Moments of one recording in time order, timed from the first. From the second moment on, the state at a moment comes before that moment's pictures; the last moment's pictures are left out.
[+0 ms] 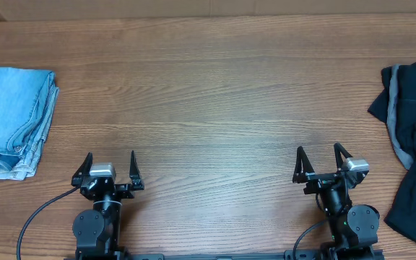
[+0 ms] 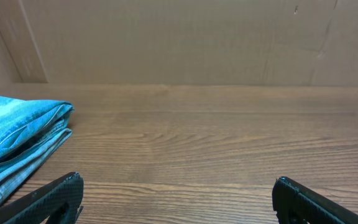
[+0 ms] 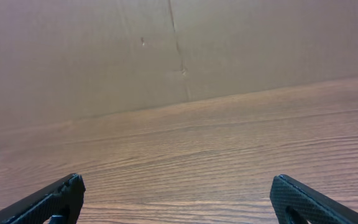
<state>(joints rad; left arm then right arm) 0.02 0.02 0.03 -0.11 -0.02 -0.02 0.12 0.01 0.02 -0.03 -0.04 0.23</state>
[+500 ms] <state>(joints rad) 0.02 0.02 0.03 -0.11 -0.02 -0.02 0.12 0.01 0.02 -0.02 -0.03 0.23</state>
